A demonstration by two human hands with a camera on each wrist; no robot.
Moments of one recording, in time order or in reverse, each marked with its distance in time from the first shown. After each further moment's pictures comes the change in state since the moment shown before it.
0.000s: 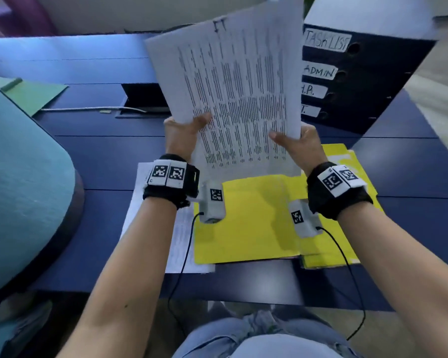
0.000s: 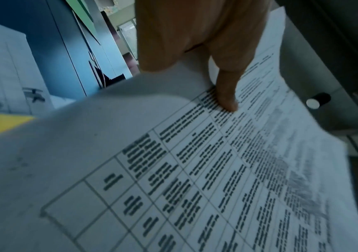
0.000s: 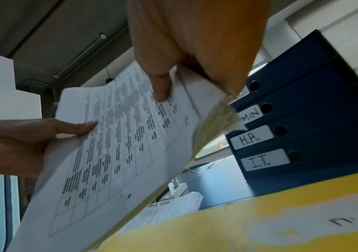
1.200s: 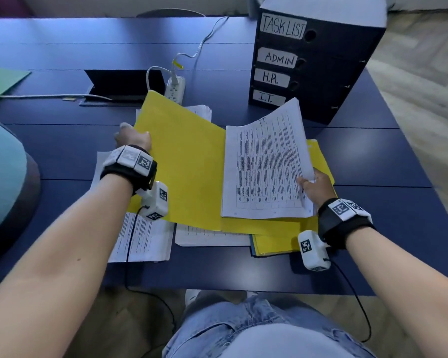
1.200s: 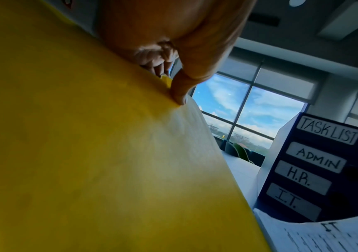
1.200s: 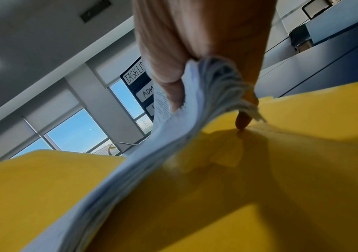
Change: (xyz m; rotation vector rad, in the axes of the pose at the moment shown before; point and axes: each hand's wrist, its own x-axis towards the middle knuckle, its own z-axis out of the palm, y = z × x) left_hand 0.009 -0.042 0.007 1.075 0.279 -0.271; right_hand -0.056 0.121 -0.118 -0.208 0.142 0.441
